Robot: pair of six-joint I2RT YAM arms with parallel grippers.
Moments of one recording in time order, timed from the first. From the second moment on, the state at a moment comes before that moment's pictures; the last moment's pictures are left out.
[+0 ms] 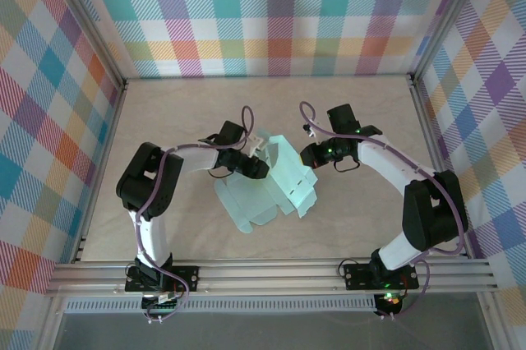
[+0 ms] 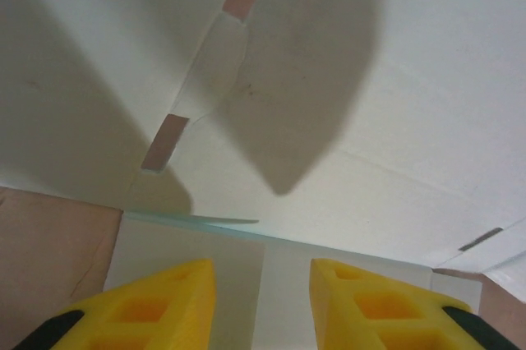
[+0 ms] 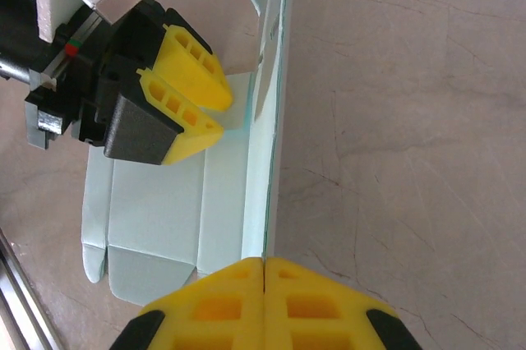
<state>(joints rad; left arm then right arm) -0.49 1.92 1.09 -0.20 0.59 -0.05 0.36 1.56 1.09 -0.59 -0.55 -0.03</state>
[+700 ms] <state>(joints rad) -0.52 1.74 0.88 0.05 0.49 -0.17 0.36 1.56 1.09 -0.59 -0.49 -0.02</state>
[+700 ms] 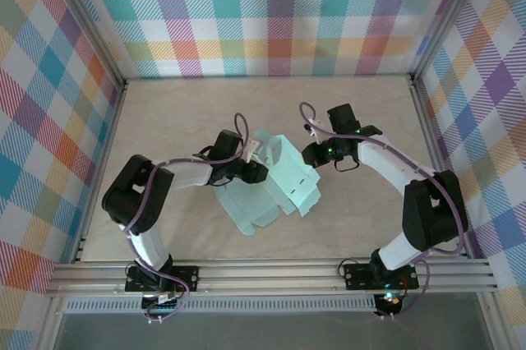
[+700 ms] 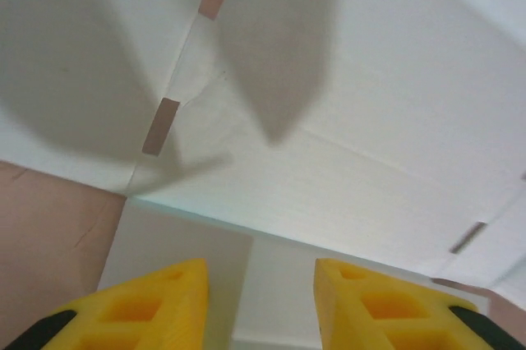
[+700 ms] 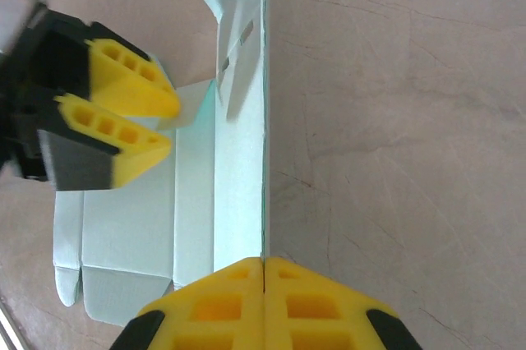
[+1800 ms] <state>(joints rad) -0.48 1.92 1.43 -0.42 0.52 0.25 0.37 1.55 1.09 -0.60 -0.47 -0.04</state>
